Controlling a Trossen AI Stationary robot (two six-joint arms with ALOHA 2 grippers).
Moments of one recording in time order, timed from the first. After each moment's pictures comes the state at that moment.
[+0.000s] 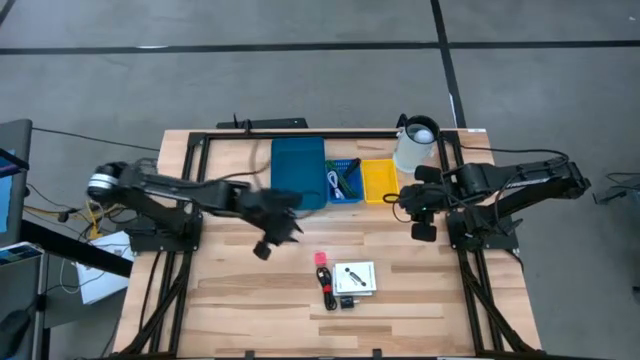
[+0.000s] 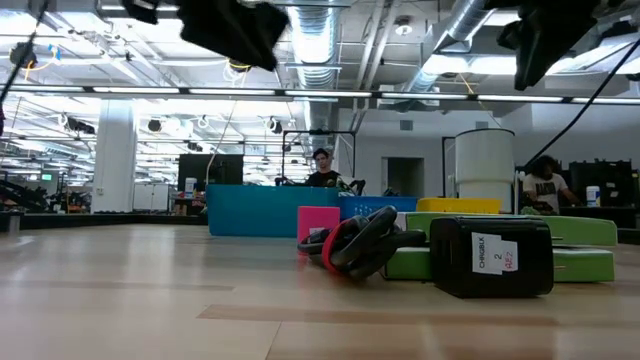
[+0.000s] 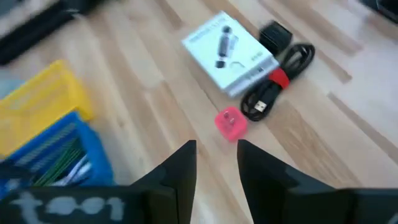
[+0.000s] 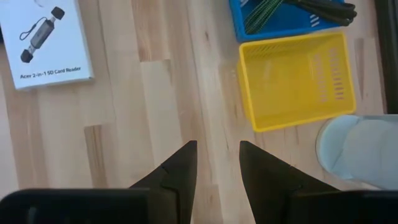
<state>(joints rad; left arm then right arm) -0.10 1.39 1.07 -0.45 0.12 0.49 0.15 1.13 1.14 -1.26 0.21 0.18</state>
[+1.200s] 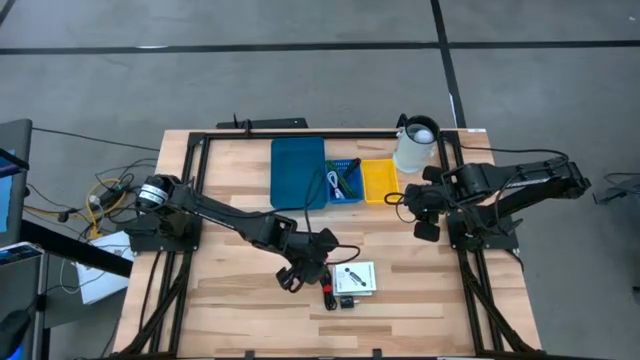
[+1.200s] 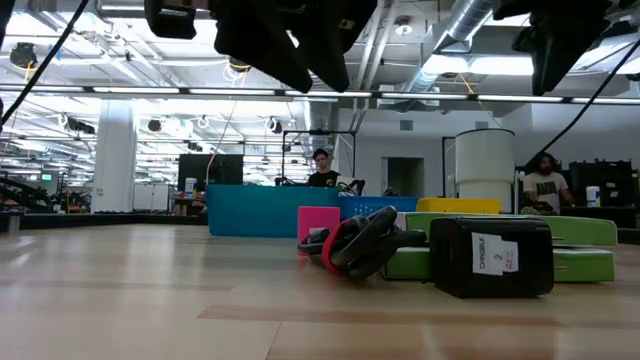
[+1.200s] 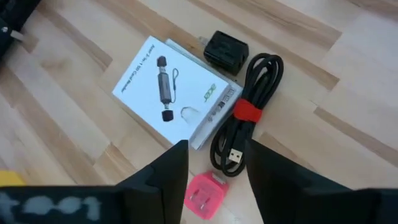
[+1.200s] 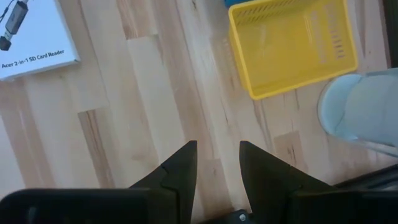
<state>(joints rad) -0.26 1.80 1.40 -0.52 0.09 0.67 0.16 1.13 1.14 -1.36 0.21 0.31</state>
